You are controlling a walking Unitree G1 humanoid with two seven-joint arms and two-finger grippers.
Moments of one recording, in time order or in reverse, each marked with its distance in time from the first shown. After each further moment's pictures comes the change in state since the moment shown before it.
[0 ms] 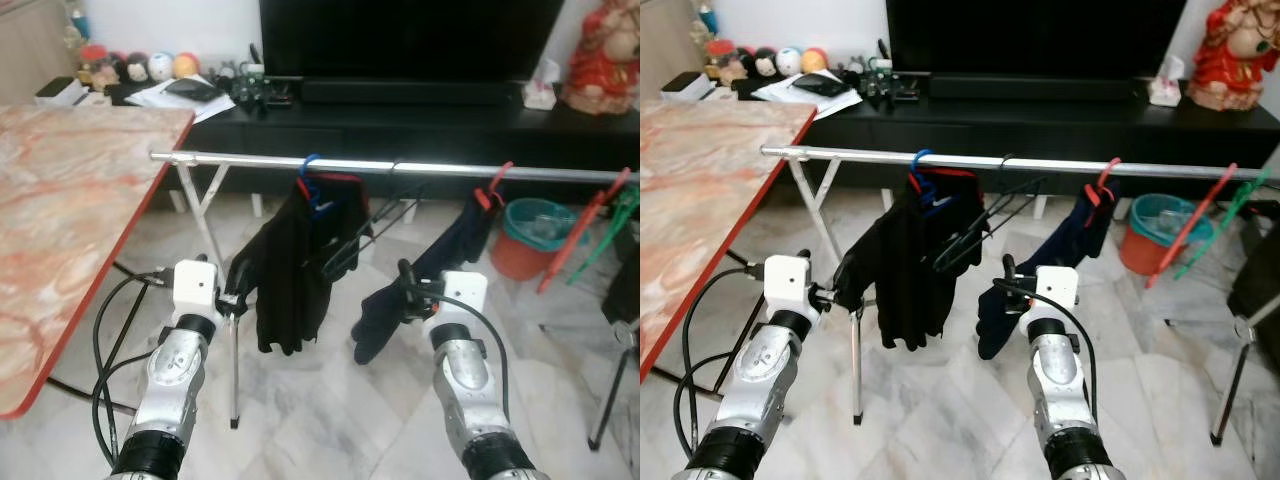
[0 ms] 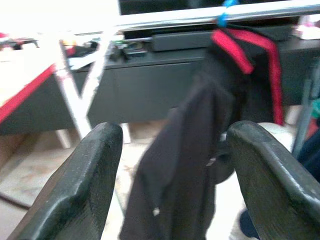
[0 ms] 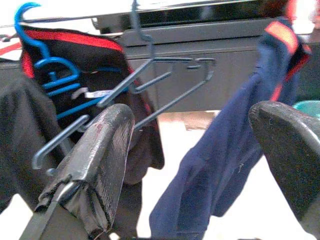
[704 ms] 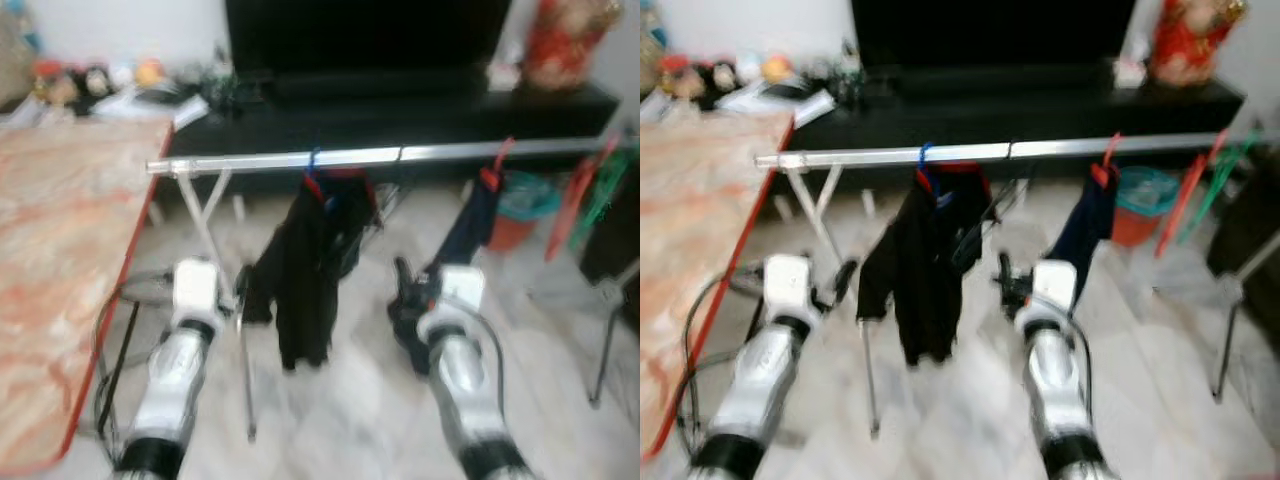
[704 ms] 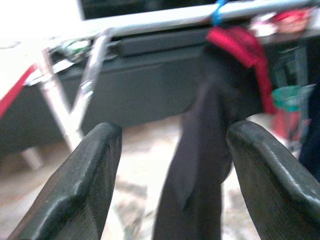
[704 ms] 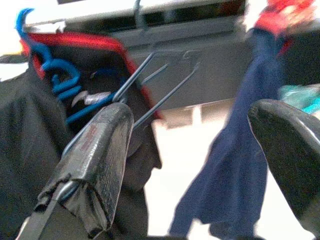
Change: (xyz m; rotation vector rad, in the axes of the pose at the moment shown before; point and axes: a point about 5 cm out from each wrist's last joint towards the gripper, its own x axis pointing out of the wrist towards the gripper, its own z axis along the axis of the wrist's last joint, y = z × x) left arm 0.000 -0.008 0.001 0.013 0.004 -0.045; right arm -0.002 -0.002 -0.001 0.023 -0.006 -0.017
